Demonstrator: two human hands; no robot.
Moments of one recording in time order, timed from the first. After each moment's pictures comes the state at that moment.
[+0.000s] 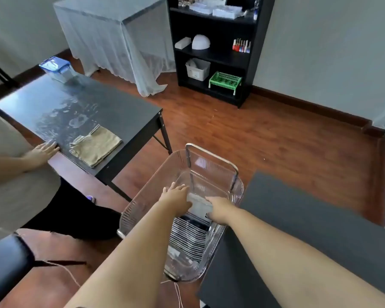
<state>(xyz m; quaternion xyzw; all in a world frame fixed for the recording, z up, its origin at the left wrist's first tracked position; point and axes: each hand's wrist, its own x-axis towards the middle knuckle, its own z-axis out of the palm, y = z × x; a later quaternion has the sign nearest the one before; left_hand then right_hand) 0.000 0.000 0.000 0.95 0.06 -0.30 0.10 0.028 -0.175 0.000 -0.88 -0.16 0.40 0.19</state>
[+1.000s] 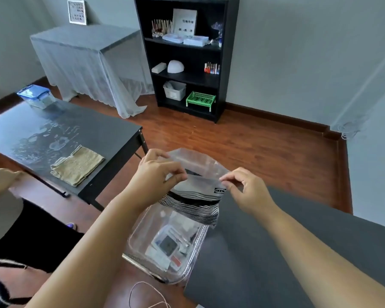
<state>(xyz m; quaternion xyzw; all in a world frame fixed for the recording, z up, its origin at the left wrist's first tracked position) -0.033 -0.023 0.179 0.95 -0.12 0.10 0.27 -0.004 -0.286 0.138 -0.86 -0.20 -0.02 0.48</state>
